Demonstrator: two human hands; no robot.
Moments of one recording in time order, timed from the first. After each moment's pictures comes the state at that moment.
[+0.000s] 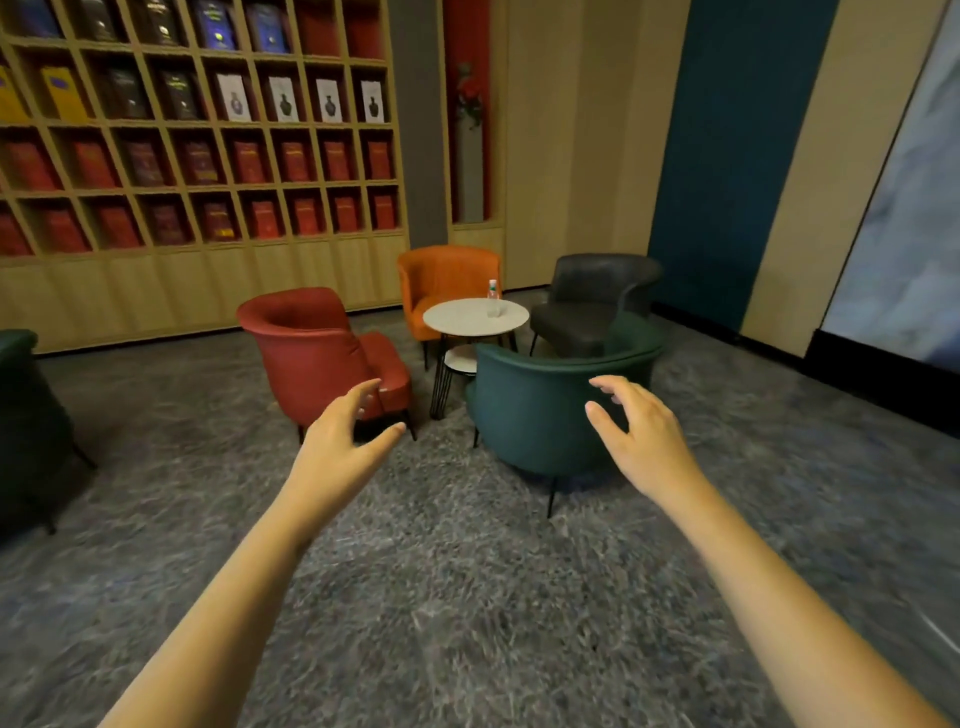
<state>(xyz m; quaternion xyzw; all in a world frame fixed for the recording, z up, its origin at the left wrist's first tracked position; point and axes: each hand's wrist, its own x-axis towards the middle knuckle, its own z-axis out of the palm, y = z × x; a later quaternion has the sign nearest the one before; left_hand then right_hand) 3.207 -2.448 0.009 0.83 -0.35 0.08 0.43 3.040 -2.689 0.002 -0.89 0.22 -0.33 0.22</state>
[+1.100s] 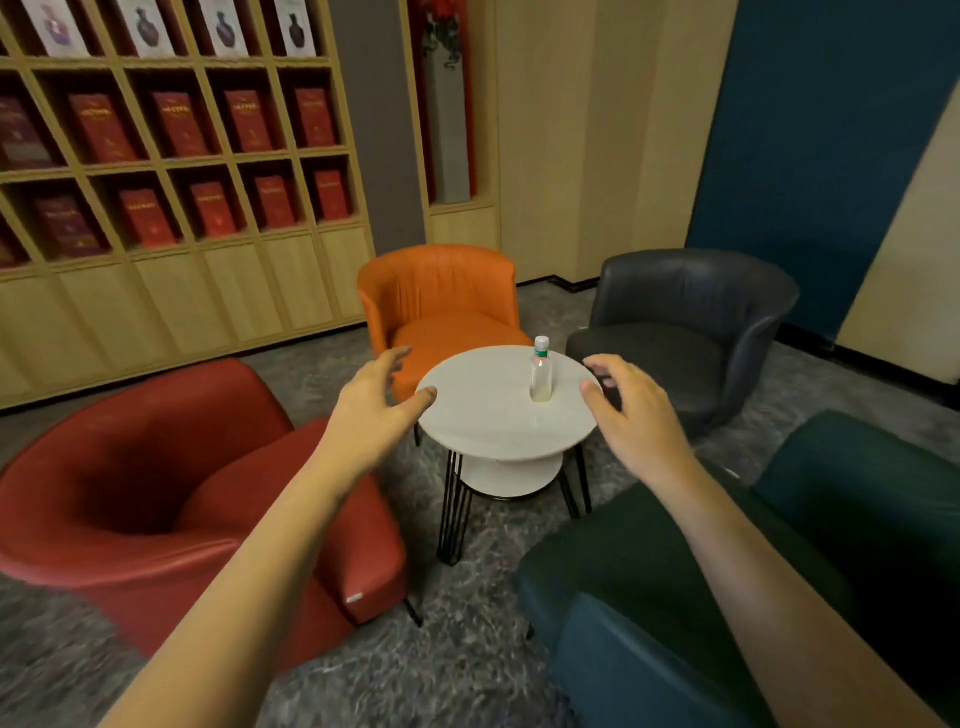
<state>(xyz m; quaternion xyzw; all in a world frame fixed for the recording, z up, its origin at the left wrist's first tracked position) 4.164 -3.023 0.006 0.81 -0.40 0.01 0.43 3.985 -3.207 -0.016 -0.86 0.27 -0.34 0.26</state>
